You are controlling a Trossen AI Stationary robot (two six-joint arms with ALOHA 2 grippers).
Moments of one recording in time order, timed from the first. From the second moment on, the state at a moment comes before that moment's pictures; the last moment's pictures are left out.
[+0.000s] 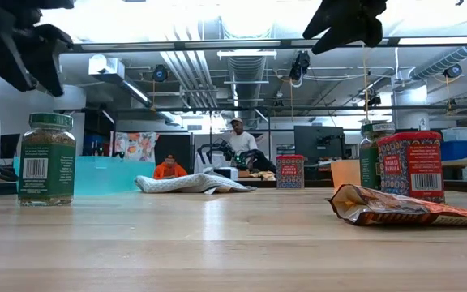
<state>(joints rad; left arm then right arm) -0.58 1.10 0.88 -1.06 -0.43 -0.59 0.24 1.25 1.04 -0.54 0.54 0.58</state>
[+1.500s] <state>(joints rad) -0.46 1.10 0.79 -0.75 -0.40 -0.35 0.25 1.25 1.02 -0.54 0.54 0.58</state>
